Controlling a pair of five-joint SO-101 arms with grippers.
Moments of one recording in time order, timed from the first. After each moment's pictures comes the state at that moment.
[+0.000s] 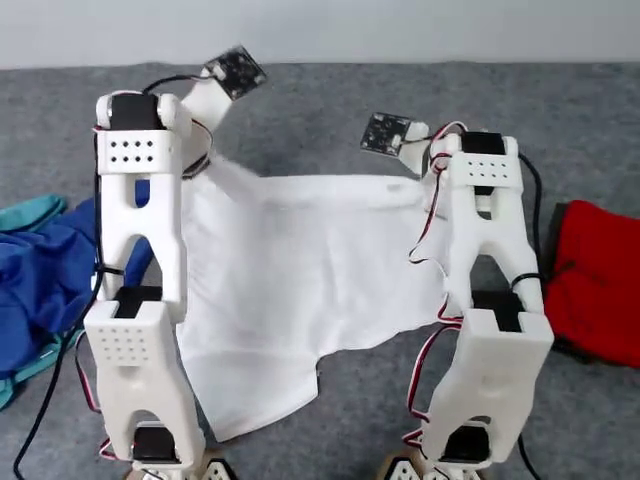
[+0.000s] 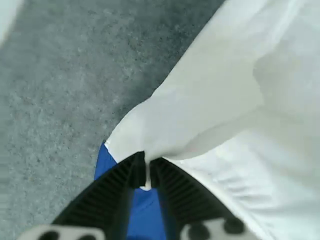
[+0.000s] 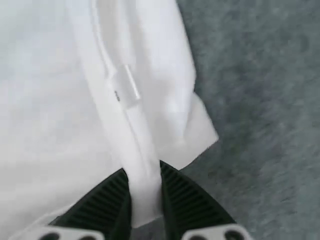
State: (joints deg) left arm -3.7 34.9 -50.1 98.1 -42.3; right arm 0.3 27.8 -19.0 70.5 70.0
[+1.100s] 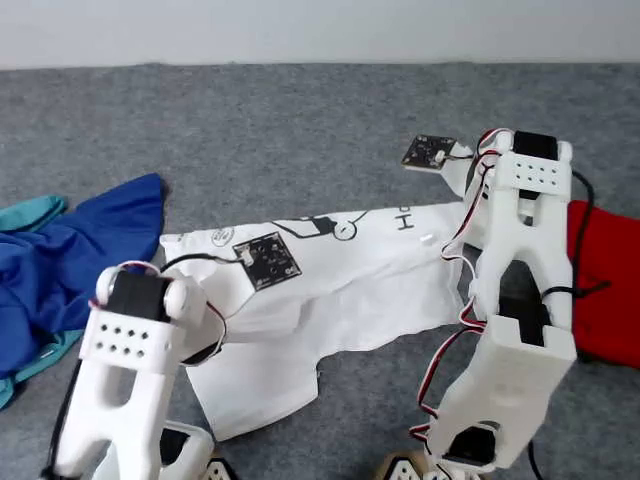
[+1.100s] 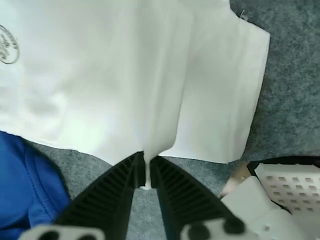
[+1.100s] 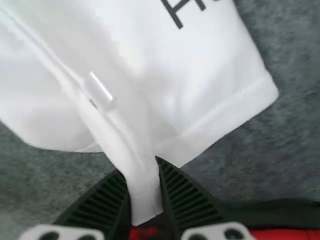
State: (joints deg) left arm 7.1 -40.8 39.4 98.9 -39.4; right arm 8.5 24.4 -19.0 92.6 73.5
